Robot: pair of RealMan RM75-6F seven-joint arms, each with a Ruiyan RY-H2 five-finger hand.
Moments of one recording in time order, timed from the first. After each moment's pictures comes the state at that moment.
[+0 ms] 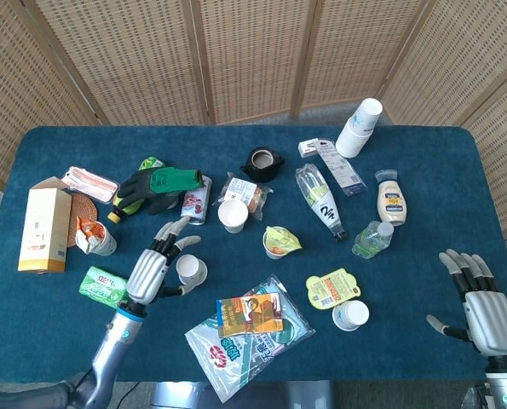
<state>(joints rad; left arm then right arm) -0.47 -1.77 -0.05 -1.32 1.58 1.42 -0.19 0.06 -1.09 0.02 -1.65 -1.59 1.50 0.12</state>
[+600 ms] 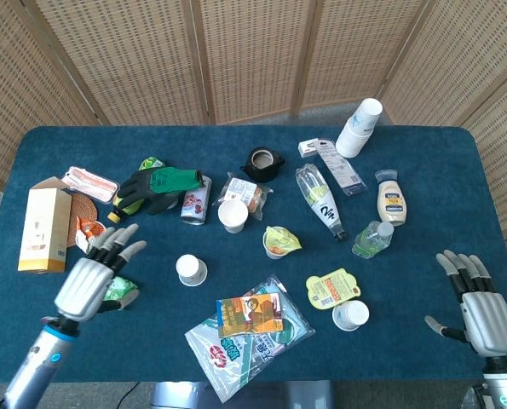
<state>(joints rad) -0.34 -1.27 0.07 -1.73 1.61 1.45 0.14 0.06 -1.09 0.02 -1.65 -1.59 1.50 0.09</state>
